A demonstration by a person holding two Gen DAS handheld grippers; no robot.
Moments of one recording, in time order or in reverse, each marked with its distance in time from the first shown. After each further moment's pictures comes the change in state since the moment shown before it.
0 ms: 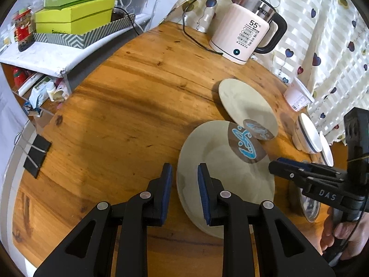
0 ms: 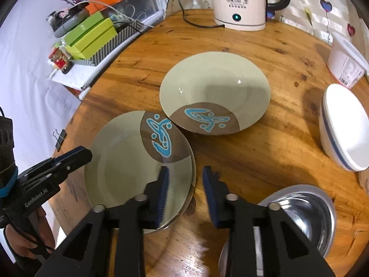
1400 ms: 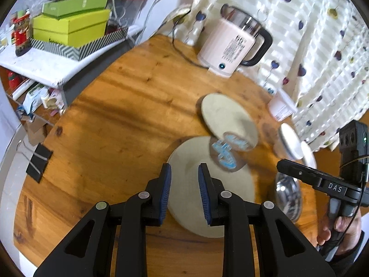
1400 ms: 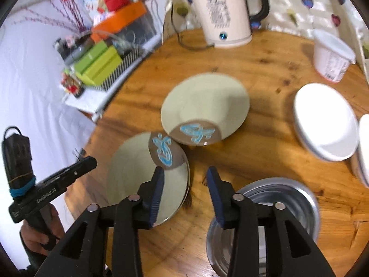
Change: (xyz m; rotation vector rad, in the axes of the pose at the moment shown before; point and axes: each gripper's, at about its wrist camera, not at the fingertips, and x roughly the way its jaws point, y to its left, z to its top) left arm -0.034 -0.002 0.009 -0.009 -0.070 -0.088; right arm -0.058 -0.026 -0.004 0.087 -0.123 0.089
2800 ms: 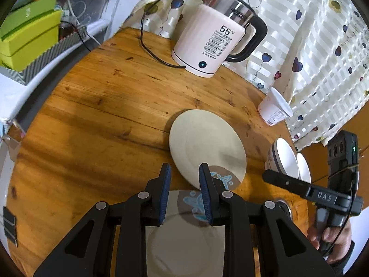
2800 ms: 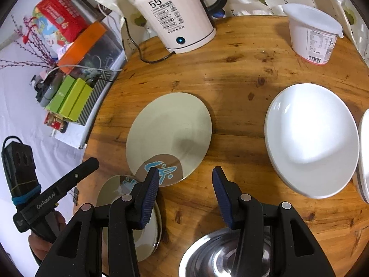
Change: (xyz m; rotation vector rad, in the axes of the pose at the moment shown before) left arm 0.082 -0.035 0.073 0.052 0.111 -0.081; right arm 0.027 -0.062 0.044 0.210 0.029 -0.011
